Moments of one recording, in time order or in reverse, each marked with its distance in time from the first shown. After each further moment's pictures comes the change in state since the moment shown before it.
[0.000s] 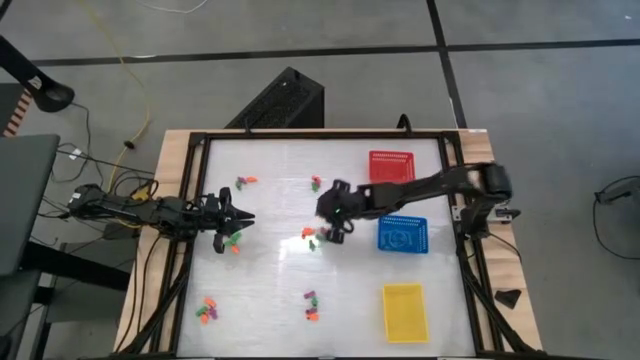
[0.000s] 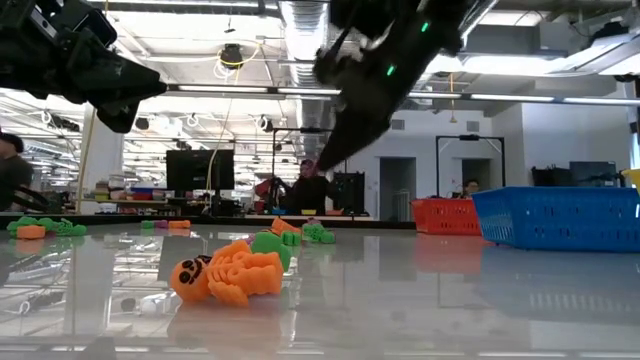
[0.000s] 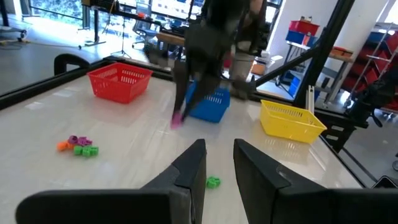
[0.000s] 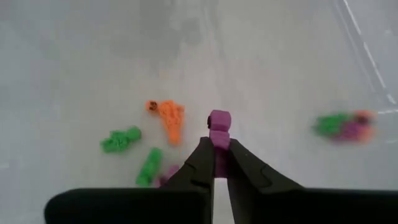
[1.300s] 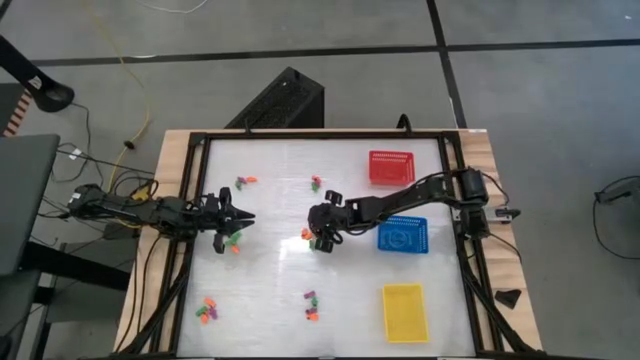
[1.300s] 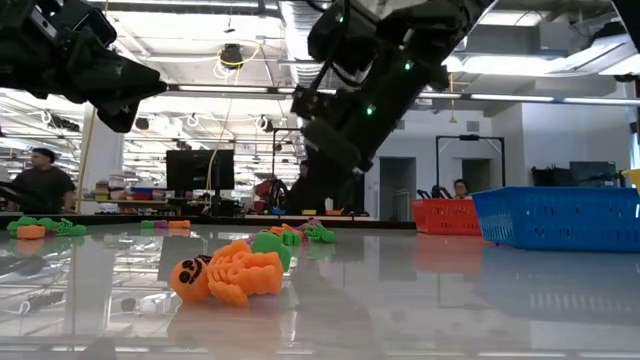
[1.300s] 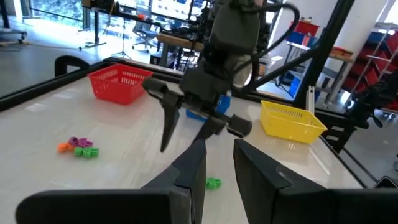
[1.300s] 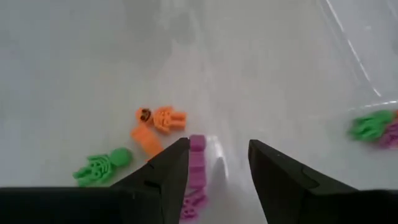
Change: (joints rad) left arm 0.000 0.000 0.000 0.003 0.000 0.005; right arm 0.051 0.211 0.001 0.208 0.051 0.072
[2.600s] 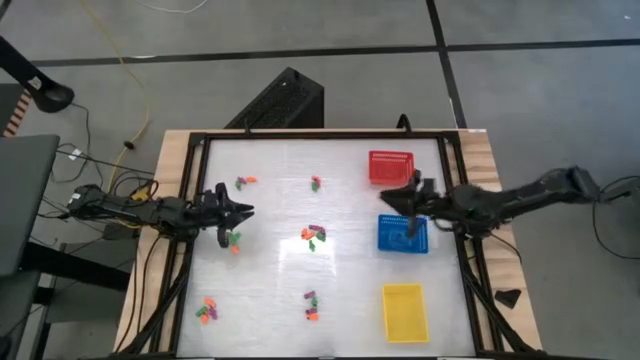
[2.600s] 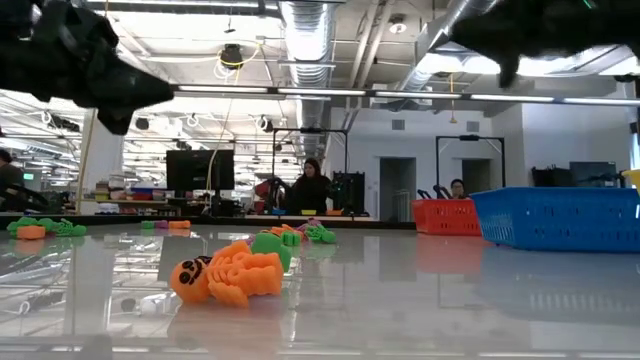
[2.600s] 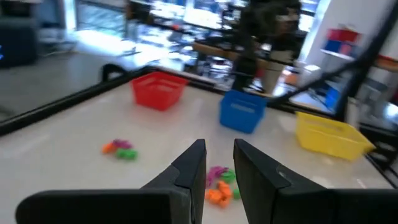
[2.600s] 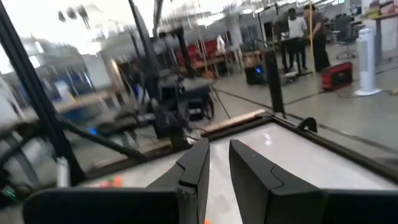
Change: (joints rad) left arm 0.001 0.000 -0.004 0.011 -0.119 0.039; right arm 0.126 -1.136 -0.856 0.627 0.166 0.053
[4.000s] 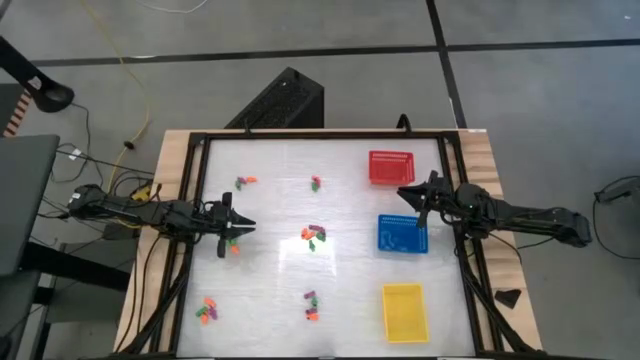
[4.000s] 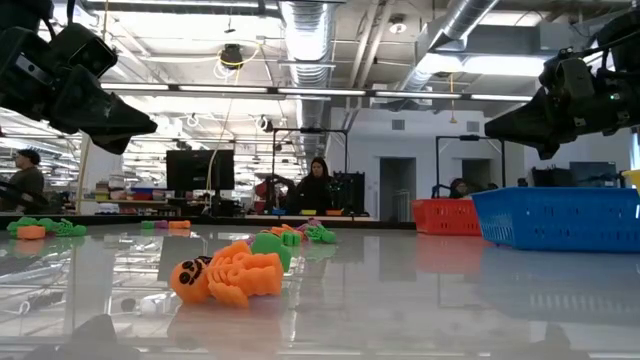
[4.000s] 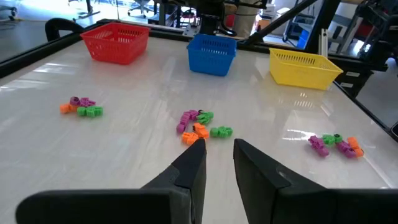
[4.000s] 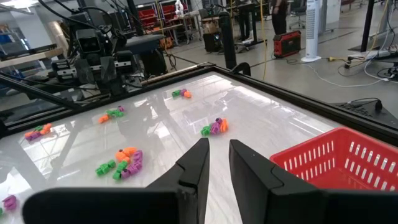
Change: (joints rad) left arm -0.001 0.000 -0.030 -0.153 0.153 0.010; right arm -0.362 -0.645 -0.356 -0.466 -0.217 0.045
